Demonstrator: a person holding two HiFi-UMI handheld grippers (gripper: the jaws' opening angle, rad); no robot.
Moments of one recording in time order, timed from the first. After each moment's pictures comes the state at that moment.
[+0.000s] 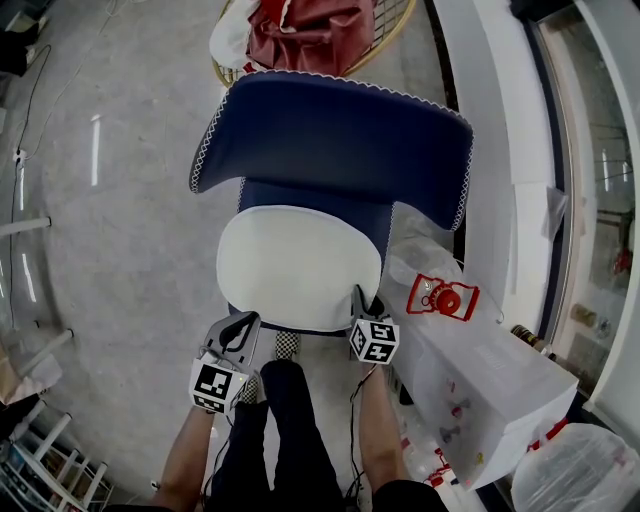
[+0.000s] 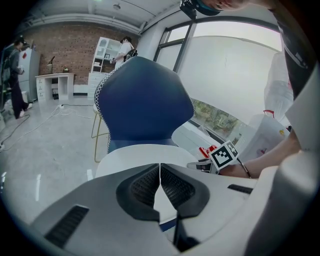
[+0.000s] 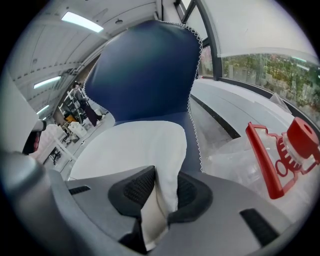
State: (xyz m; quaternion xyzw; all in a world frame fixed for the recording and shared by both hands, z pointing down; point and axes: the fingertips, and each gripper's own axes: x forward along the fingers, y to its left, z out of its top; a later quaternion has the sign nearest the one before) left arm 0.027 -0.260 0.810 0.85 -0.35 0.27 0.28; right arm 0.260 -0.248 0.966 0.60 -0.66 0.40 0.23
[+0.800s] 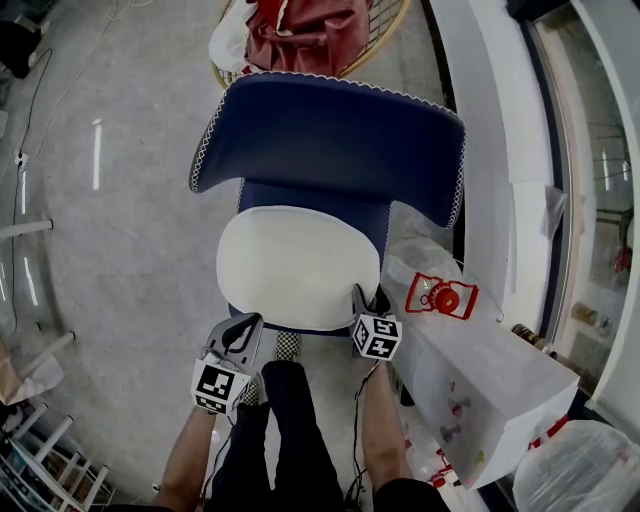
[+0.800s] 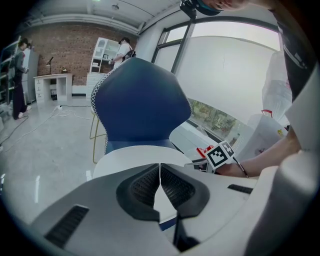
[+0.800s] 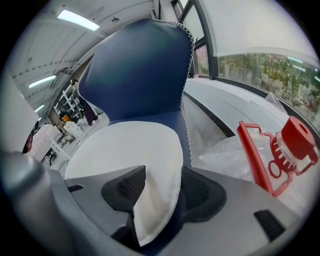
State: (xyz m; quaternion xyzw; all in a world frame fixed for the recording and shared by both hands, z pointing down) left arm 0.034 -0.254 0.805 0.85 -0.34 0.27 0.28; right arm 0.277 -0.245 0.971 0.61 -0.64 0.40 0.24
